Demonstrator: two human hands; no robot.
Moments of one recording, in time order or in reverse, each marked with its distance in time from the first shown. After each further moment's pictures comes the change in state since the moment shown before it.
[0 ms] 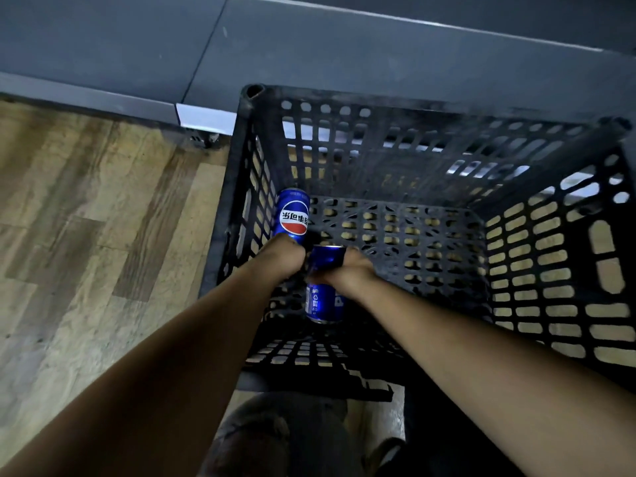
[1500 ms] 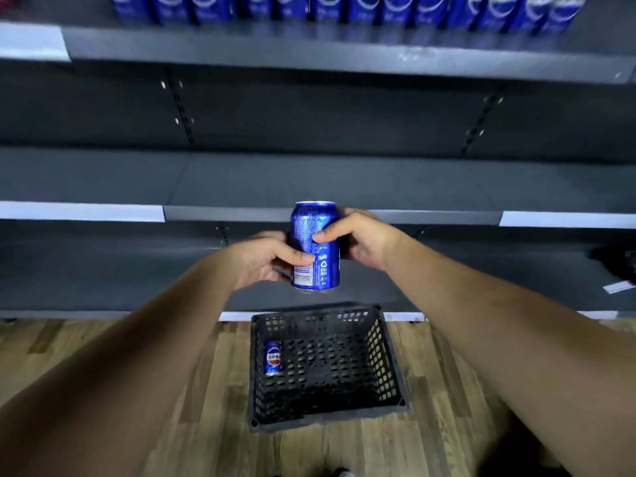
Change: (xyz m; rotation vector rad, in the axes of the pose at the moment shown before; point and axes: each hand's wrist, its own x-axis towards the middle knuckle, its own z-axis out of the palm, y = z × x) left_hand -0.548 0.373 -0.332 -0.316 -0.529 0.480; right_hand -0.593 -0.374 -0.344 0.548 -0.142 -0.515
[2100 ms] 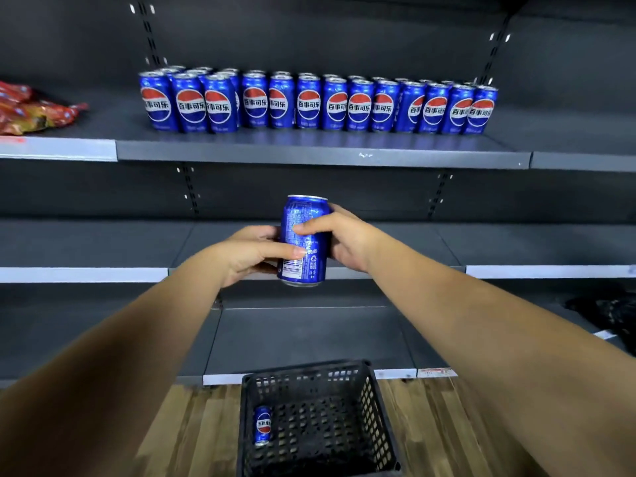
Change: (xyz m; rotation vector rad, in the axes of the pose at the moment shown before) left_hand -0.066 0.085 0.019 0.171 0.097 0.319; right_hand -0.057 -0.087 0.026 0.046 0.091 -0.218
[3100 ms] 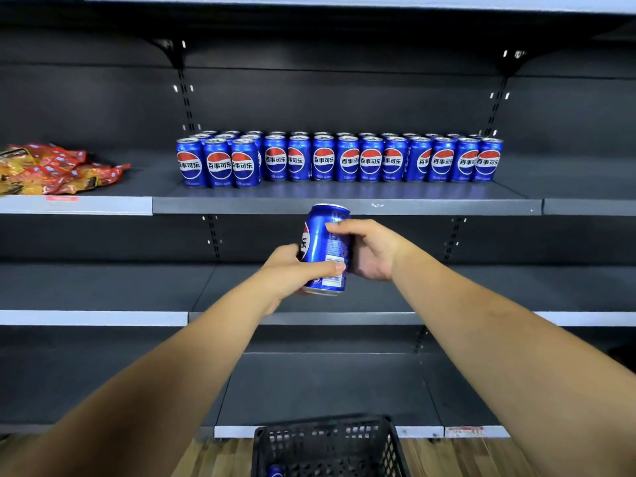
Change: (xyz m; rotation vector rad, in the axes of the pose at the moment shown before) left_hand -0.002 0.048 0.025 0.051 0.215 0.117; right_hand -0.001 -0.058 -0.010 0.088 -0.179 -0.002
